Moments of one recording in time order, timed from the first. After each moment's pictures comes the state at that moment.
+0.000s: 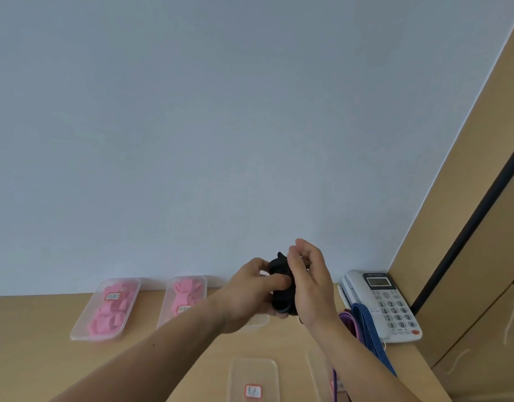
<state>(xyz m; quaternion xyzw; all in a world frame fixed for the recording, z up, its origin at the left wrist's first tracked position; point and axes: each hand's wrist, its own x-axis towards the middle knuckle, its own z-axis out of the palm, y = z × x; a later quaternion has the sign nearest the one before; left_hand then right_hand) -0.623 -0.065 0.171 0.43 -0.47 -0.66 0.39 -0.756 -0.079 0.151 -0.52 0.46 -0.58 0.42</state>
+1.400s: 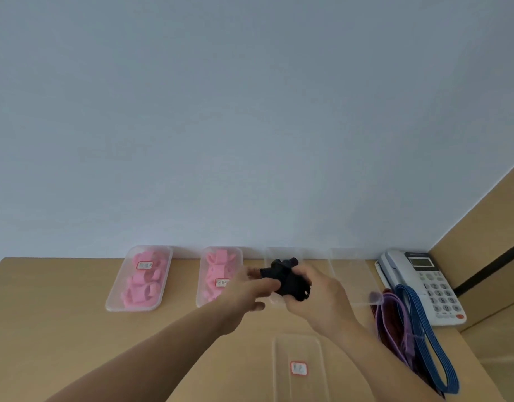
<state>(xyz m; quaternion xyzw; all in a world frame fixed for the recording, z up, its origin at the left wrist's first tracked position) -0.510 -0.098 0.053 0.54 -0.37 -0.66 0.38 -0.690 -0.101 0.069 -0.71 0.62 -0.21 0.25</state>
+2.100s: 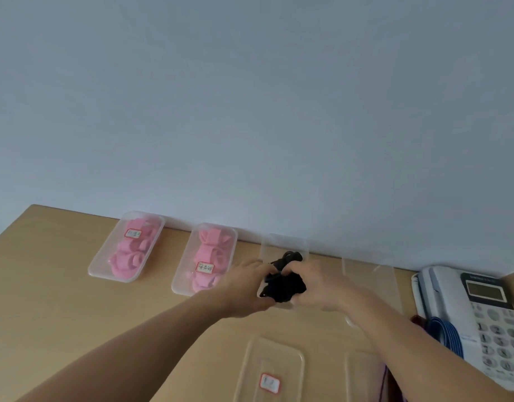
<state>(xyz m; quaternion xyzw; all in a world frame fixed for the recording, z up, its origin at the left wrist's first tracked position) -0.554 -0.172 -0.022 0.63 -0.74 -0.24 0.08 -0.749 -0.256 -0.017 -0.87 0.39 0.09 0.29</state>
